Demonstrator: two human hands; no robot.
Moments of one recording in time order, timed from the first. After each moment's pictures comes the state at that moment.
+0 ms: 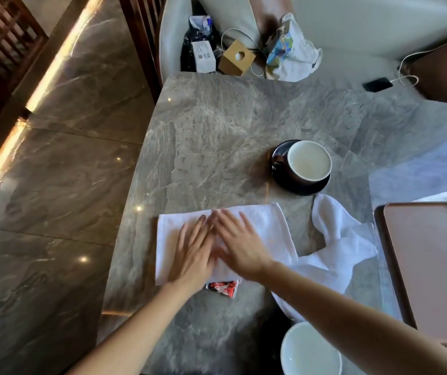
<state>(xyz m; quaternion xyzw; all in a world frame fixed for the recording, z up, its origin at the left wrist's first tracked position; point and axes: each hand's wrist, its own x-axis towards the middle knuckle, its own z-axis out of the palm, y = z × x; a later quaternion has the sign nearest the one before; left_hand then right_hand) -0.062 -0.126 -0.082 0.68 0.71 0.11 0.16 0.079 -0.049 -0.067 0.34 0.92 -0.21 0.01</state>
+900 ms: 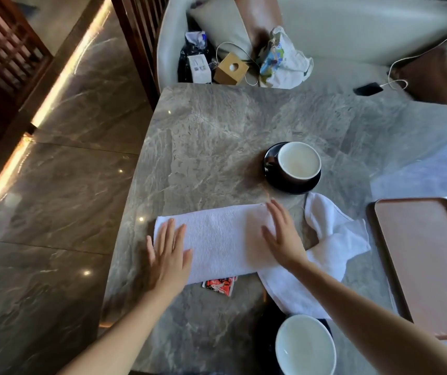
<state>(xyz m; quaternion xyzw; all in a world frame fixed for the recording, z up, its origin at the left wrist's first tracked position) -0.084 -0.151 -0.085 0.57 0.81 0.04 0.15 0.166 -0.024 -0.093 0.53 0.76 -0.33 -0.17</state>
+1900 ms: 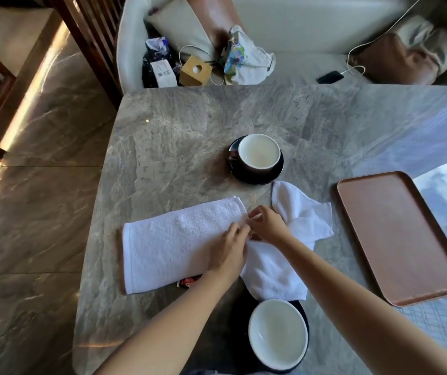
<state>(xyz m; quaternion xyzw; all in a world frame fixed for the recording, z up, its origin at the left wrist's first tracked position) 0.072 -0.089 -0.061 0.67 0.66 0.15 0.30 0.189 -0.007 -0.067 0.67 0.60 -0.43 -0.07</state>
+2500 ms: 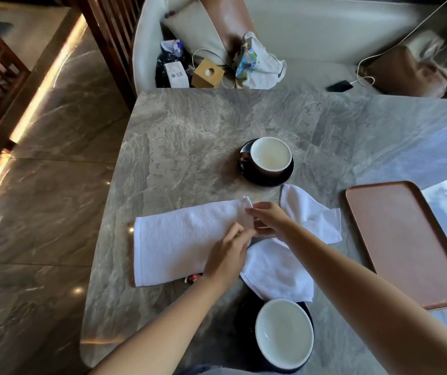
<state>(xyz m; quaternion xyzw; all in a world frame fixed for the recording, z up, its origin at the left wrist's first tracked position) 0.051 -0.110 -0.039 0.65 0.64 0.27 0.31 0.165 0.007 -0.039 0.65 0.39 -0.64 -0.12</state>
